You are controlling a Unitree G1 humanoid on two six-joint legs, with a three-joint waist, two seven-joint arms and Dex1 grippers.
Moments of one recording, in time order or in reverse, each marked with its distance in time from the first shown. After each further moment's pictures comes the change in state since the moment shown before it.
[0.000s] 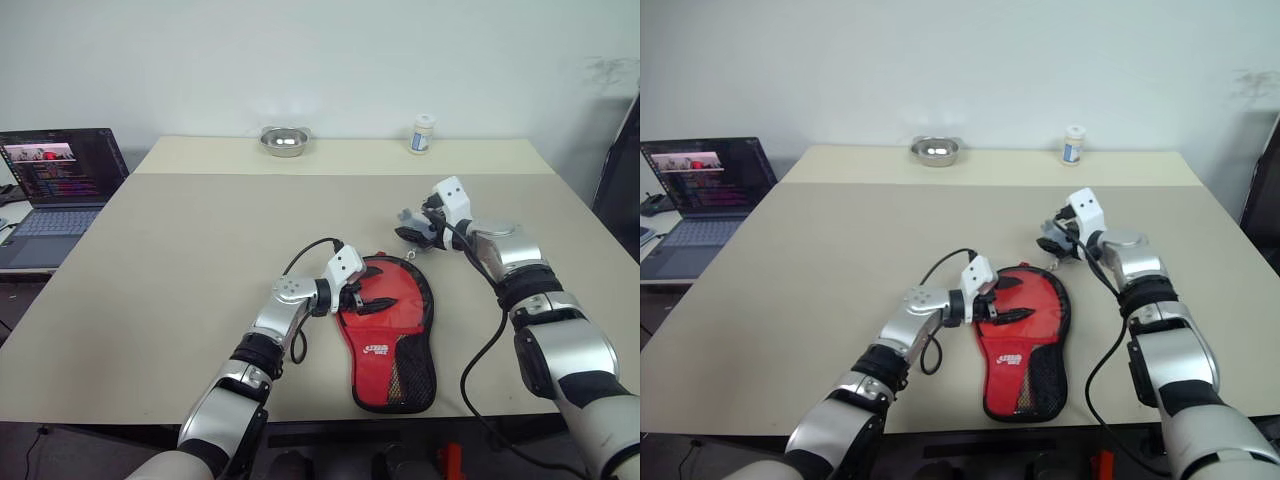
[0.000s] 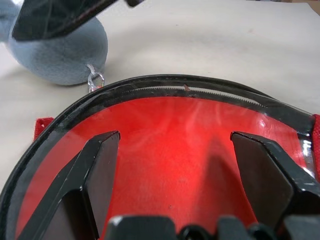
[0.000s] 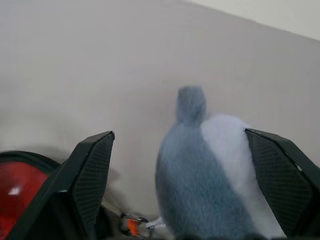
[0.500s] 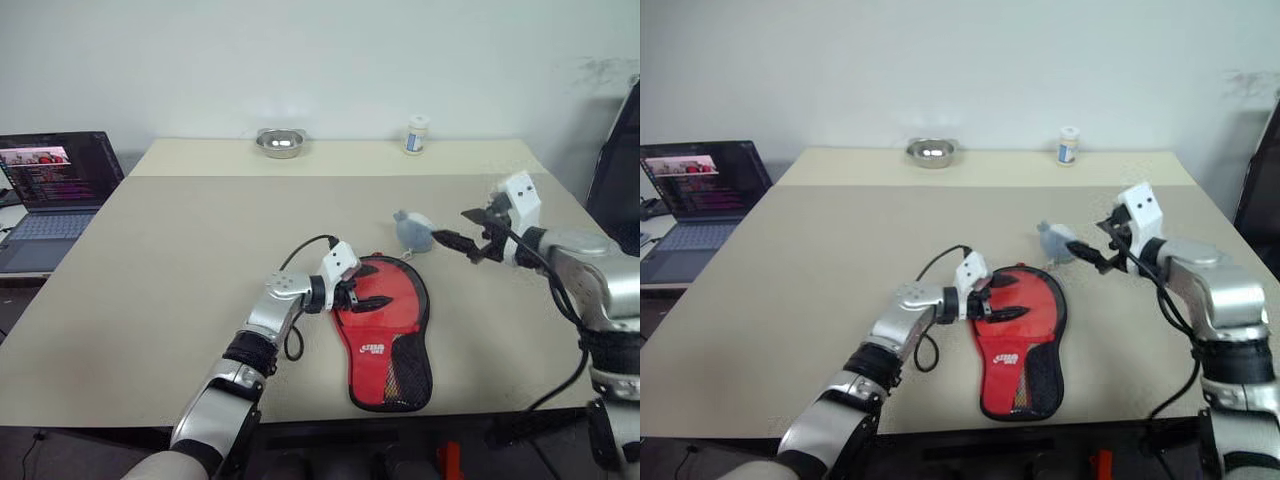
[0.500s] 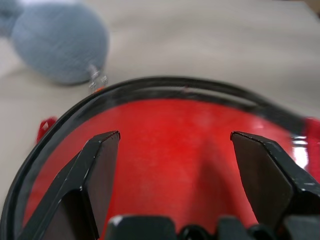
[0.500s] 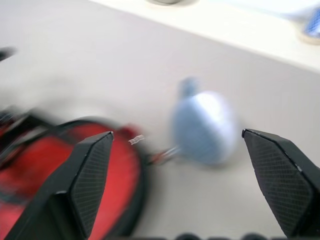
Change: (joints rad) left arm -0.018 0.012 0.002 0.017 -0.008 0.031 0.000; right arm 0.370 -0.243 -0.115 -0.943 0.250 0.532 0.041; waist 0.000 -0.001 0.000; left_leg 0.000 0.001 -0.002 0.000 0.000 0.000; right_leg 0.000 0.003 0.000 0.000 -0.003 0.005
